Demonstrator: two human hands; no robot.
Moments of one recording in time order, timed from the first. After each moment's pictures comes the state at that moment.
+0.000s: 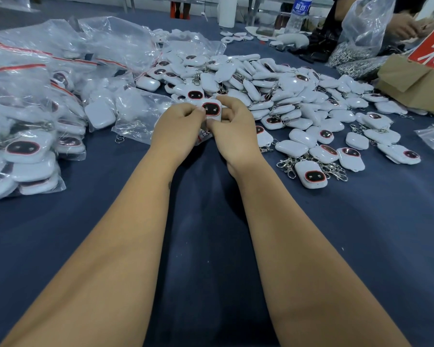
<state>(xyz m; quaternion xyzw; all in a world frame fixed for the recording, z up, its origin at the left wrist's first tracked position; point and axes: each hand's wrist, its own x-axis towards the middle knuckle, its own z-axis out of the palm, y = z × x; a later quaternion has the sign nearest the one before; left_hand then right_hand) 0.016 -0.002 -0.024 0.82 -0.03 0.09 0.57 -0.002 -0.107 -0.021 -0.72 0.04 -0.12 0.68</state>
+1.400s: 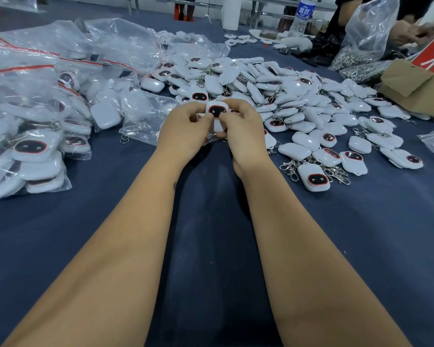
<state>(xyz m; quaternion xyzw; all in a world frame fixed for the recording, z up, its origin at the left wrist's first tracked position) 0.012 -0.003 -0.023 0.81 -0.06 0.10 0.58 -0.002 -0.107 -0.014 -0.68 0.07 -0.13 0.72</state>
